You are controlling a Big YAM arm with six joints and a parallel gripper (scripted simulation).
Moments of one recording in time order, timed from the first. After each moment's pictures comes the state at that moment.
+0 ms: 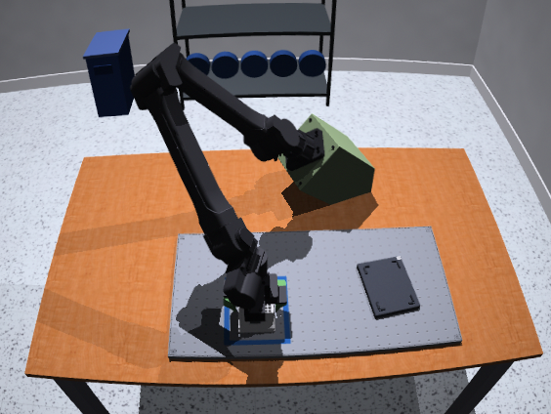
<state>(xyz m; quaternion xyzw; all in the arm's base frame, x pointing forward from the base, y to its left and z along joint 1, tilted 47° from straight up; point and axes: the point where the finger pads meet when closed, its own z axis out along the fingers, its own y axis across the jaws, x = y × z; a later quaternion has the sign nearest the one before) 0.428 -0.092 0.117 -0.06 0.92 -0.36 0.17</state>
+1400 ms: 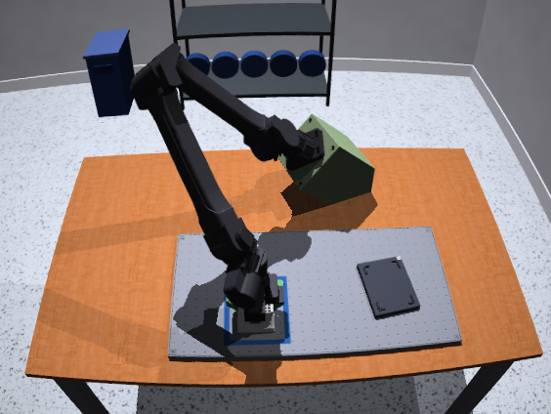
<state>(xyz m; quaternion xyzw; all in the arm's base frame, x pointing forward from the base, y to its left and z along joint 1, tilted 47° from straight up) 0.428 -0.092 0.117 -0.06 0.92 -0.36 0.17</state>
